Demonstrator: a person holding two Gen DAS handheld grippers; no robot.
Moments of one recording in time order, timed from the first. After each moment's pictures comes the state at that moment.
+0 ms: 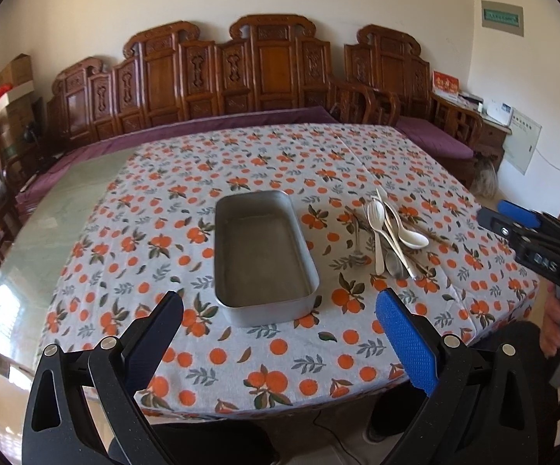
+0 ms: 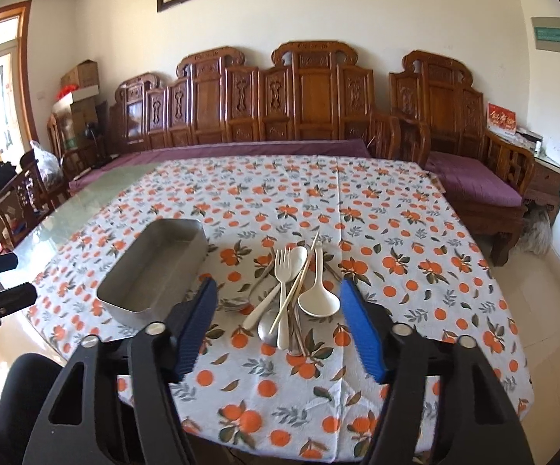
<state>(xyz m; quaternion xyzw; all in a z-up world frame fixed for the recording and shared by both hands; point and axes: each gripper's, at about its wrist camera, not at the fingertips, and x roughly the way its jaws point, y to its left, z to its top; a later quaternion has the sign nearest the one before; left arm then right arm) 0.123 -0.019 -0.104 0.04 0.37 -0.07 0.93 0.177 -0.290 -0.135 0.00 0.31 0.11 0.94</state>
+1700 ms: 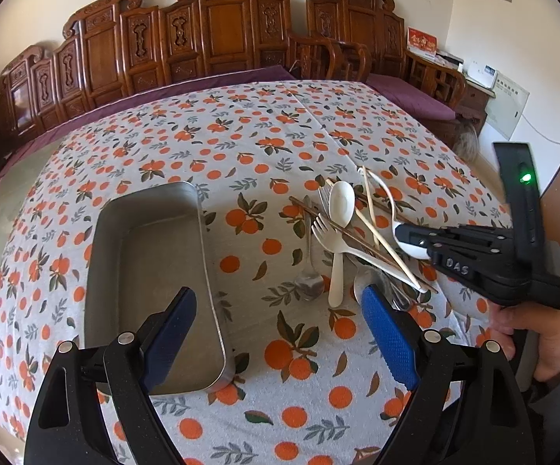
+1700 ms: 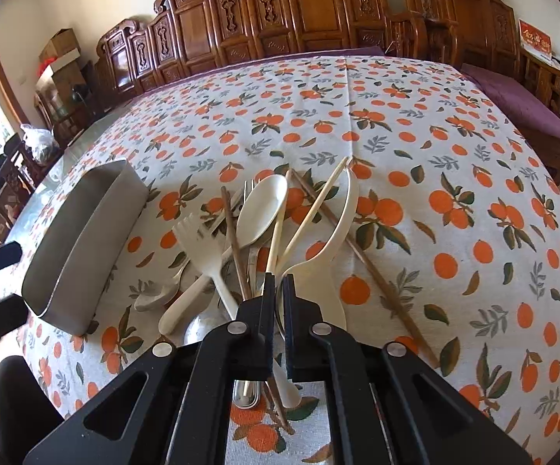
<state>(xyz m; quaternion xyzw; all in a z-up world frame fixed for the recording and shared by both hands) 0.234 -0.108 -0.168 0.05 0.43 -0.13 0.89 0.308 -0.317 -0.248 0.06 0.44 0.14 0.88</state>
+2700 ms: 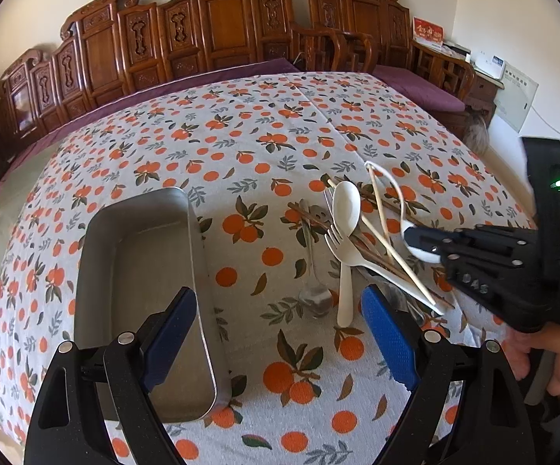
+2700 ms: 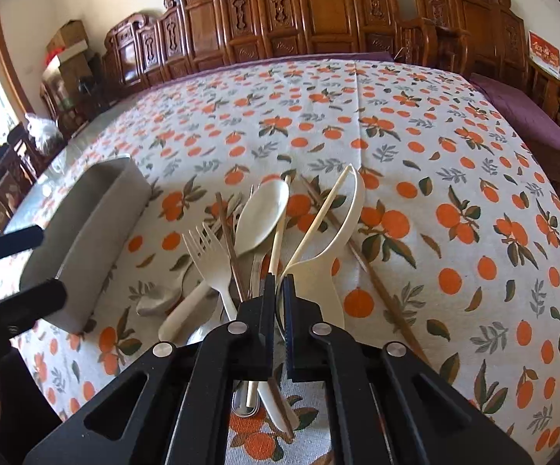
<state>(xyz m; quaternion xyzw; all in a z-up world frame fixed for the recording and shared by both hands) 0.257 -0.123 -0.178 0.07 0.44 -0.12 0.89 0.314 -0.313 -0.245 0.04 0.44 0.15 0.88</state>
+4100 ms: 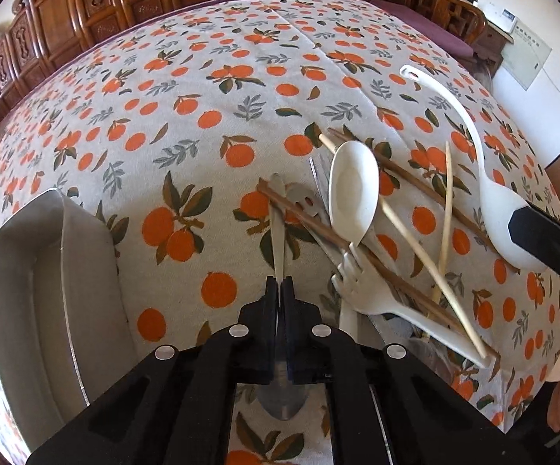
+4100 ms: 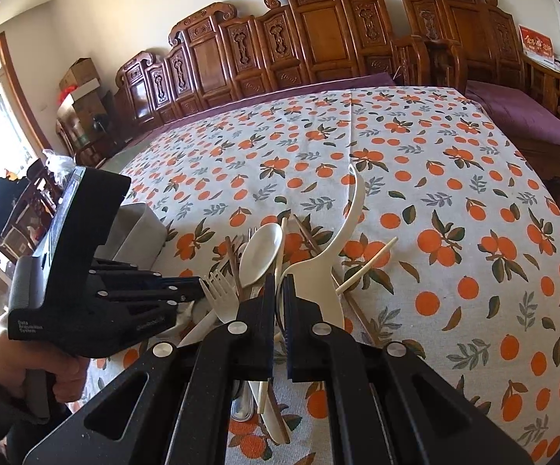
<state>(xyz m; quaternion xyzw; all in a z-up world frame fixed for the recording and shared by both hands) 0.346 -0.165 -0.249 0.09 0.55 -0.13 0.82 0.313 -0.343 -0.227 0.08 0.40 0.18 0.90</state>
